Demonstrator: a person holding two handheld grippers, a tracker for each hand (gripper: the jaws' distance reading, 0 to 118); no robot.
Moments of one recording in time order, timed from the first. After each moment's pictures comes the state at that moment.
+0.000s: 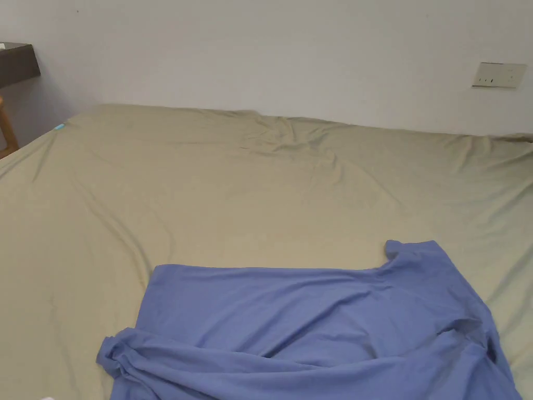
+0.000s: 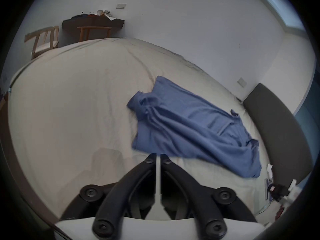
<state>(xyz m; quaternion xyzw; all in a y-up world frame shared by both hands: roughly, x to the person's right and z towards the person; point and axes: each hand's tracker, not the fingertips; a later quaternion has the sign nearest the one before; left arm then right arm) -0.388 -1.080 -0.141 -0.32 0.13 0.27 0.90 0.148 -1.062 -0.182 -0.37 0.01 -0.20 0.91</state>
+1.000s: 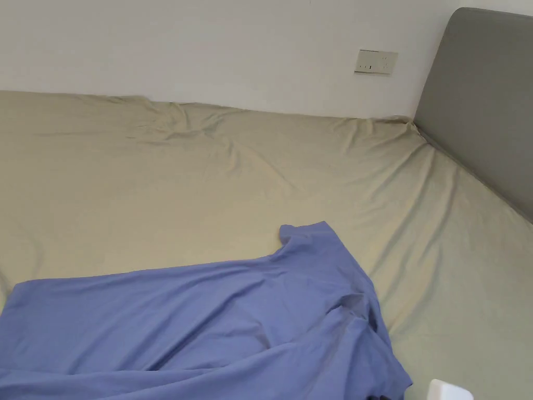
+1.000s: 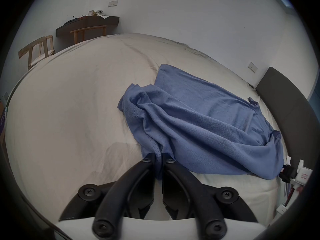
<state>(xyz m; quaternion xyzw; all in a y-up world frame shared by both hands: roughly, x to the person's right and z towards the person) -0.384 -1.113 -0.198 -0.37 0.16 0.20 0.89 0.150 -1.120 -0.307 -0.41 0.00 -0.08 0.91</state>
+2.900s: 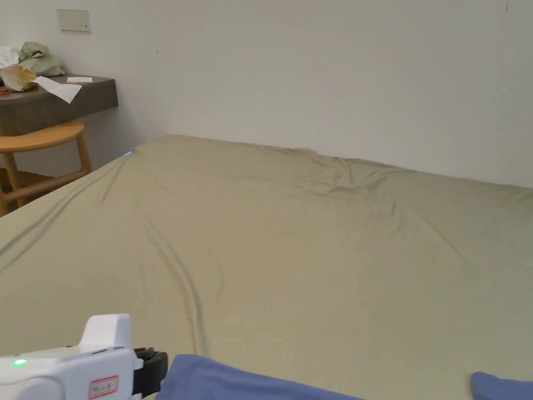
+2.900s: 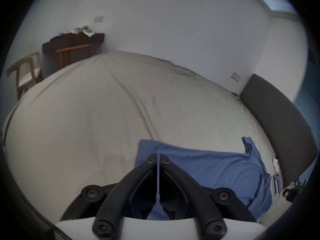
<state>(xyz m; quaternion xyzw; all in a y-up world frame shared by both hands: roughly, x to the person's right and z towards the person) -0.447 -1.030 -0.252 -0.33 0.08 0.19 0.92 0.133 -1.009 -0.165 -0.39 0.05 -0.08 0.92</state>
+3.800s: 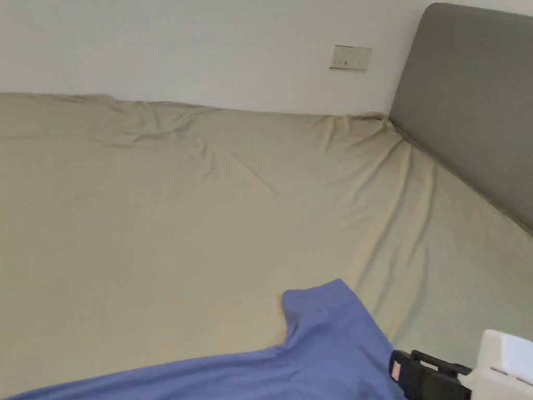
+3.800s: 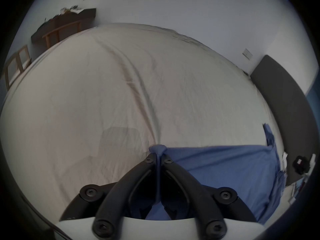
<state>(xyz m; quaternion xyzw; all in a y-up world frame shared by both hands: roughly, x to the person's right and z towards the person) -0.436 -1.103 -0.316 -0.43 0.09 0.20 0.87 0.165 -1.026 -0.339 -0.37 0.02 -0.10 0.92</state>
